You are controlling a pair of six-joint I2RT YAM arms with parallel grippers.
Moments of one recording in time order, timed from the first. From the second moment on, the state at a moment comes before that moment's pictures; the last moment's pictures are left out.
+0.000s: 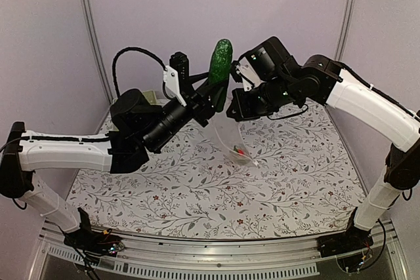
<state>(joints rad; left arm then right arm) -1.09 1.45 1.01 0.83 -0.20 0.06 0.98 1.67 1.84 -0.92 0.06 0.51</state>
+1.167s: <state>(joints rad) -1.10 1.48 0.91 0.82 -0.30 0.07 0.98 1.66 1.85 -0.92 0.05 0.51</state>
